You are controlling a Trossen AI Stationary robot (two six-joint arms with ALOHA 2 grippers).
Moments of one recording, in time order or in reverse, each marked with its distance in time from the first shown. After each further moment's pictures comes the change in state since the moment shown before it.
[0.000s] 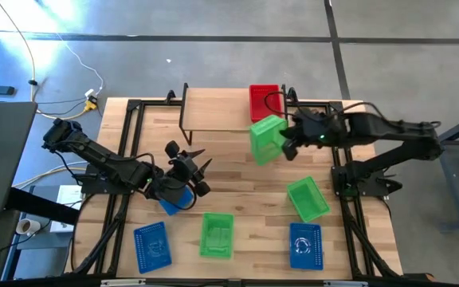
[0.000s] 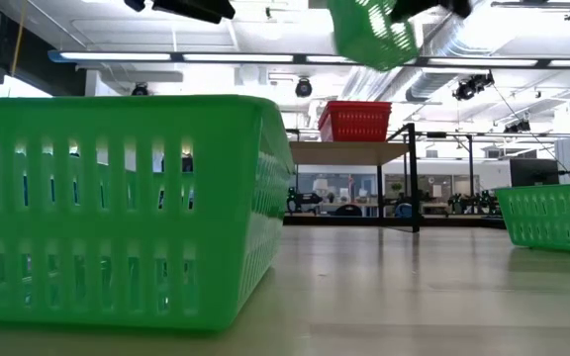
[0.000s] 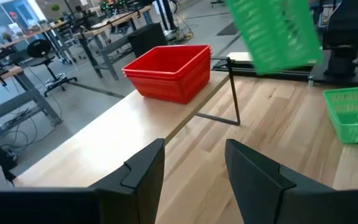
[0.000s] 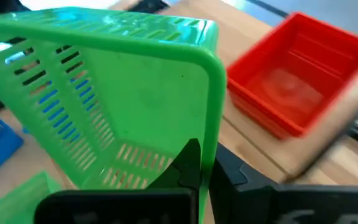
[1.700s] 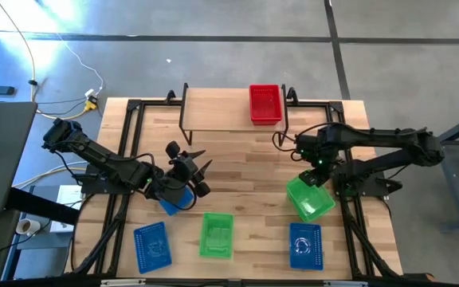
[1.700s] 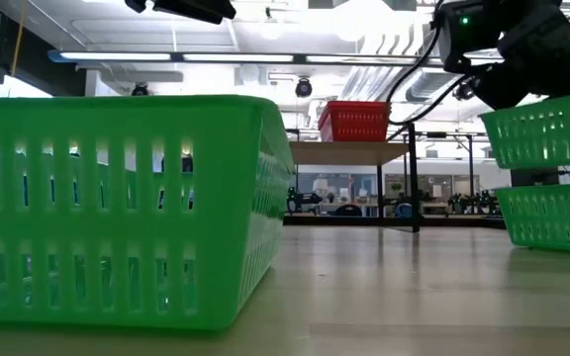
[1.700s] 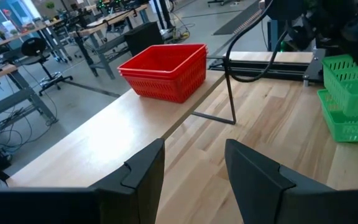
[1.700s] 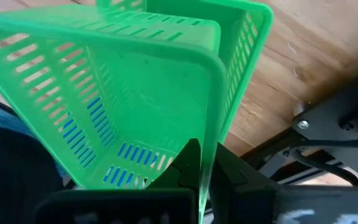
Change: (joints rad) left arm -0.001 0.001 0.000 0.000 0.016 -0.007; right arm -0.219 -0.001 -0.497 -0.410 -0.898 0.182
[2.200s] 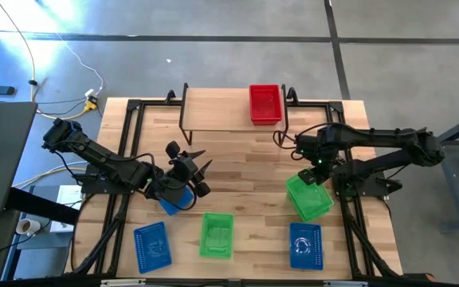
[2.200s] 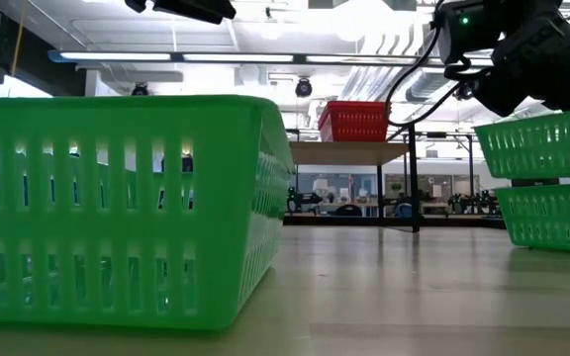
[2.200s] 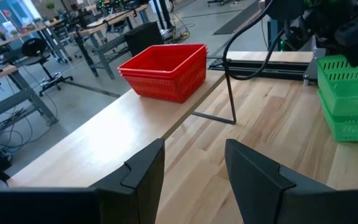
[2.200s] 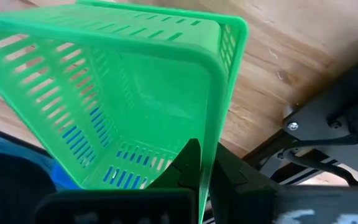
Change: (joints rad) left arm 0.000 0.000 0.000 0.000 0.000 0.007; right arm 0.004 0.000 -0.002 0.002 0.058 0.080
